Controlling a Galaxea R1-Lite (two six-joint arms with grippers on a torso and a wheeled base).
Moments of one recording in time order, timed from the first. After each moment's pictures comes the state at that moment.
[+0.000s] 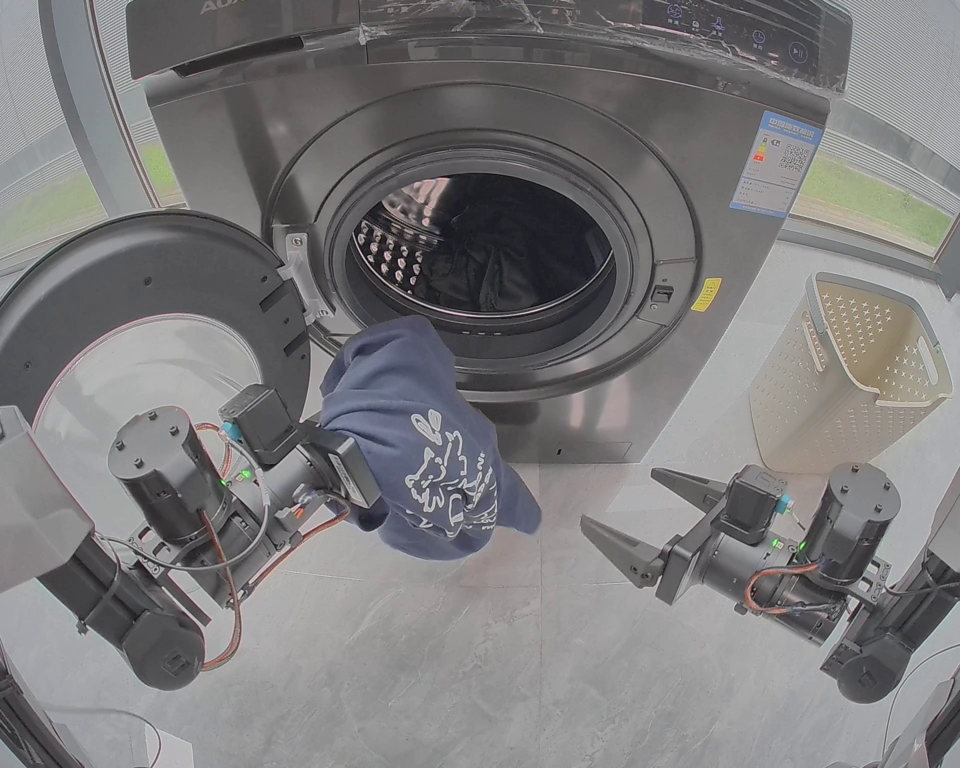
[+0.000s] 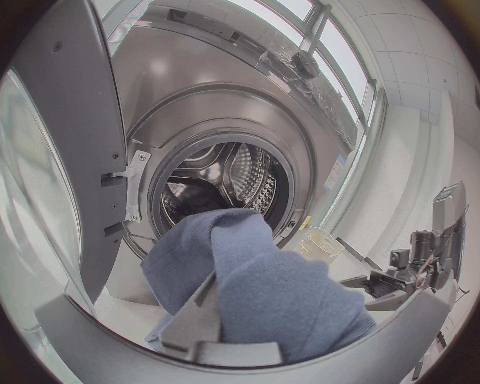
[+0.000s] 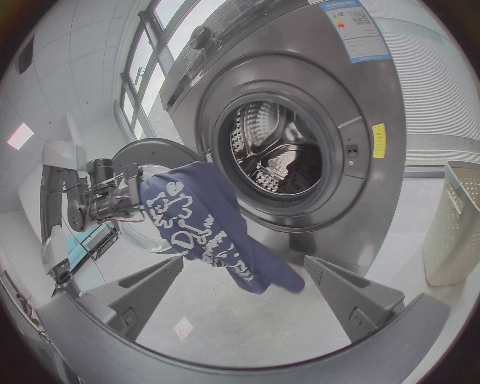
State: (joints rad) left arm -0.52 1.86 -0.48 -1.55 -0.04 -0.18; right arm 0.63 1.85 -0.30 -1.52 0.07 0.09
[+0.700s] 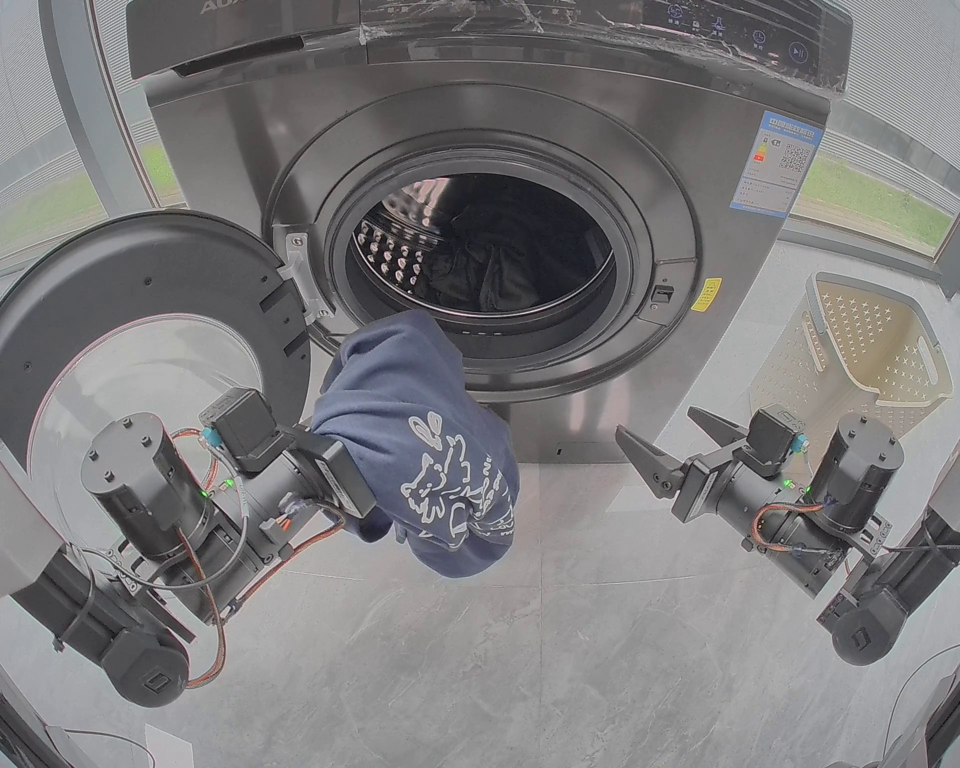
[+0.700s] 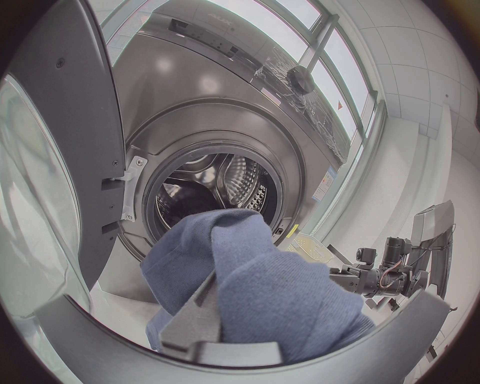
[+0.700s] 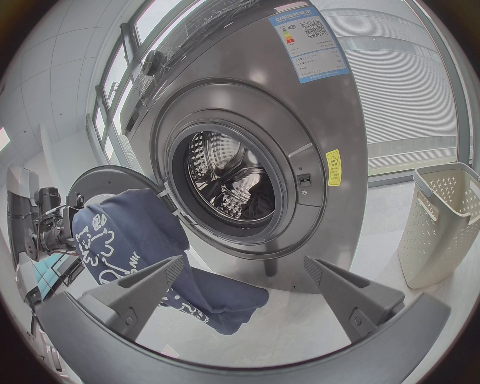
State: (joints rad) left arm -0.56 1.78 -0.43 -1.55 -0.03 -0.24; right arm 0.53 1.86 -0.43 -1.51 -0.03 0.14
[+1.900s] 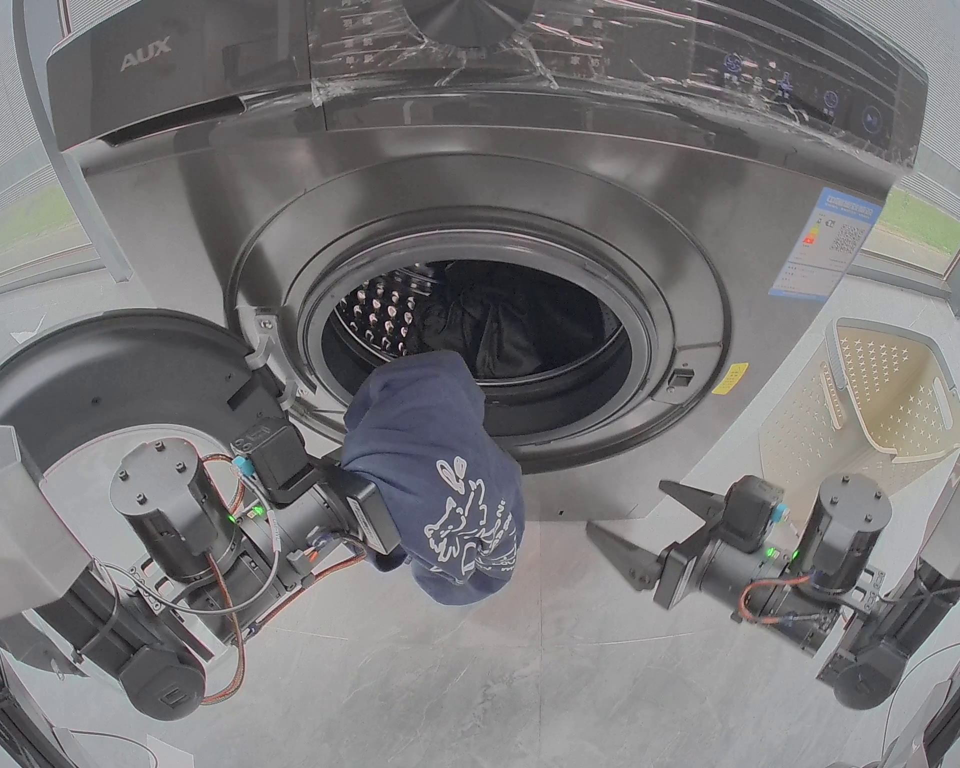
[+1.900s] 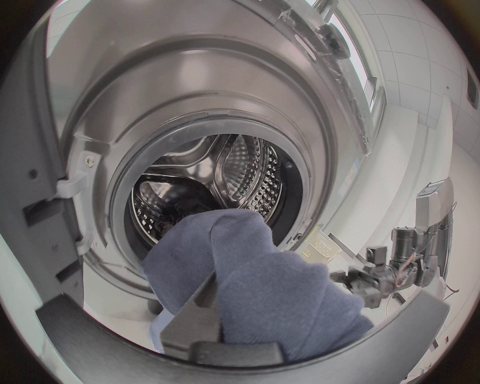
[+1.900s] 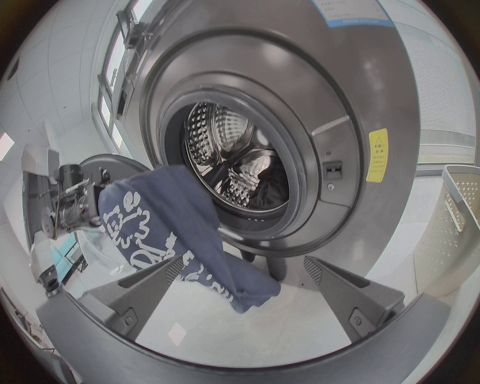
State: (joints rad) left arm -0.60 1.83 -0.41 -1.55 -0.03 -0.19; right arm 0.64 1.87 -0.29 -1.52 -0.01 0.12
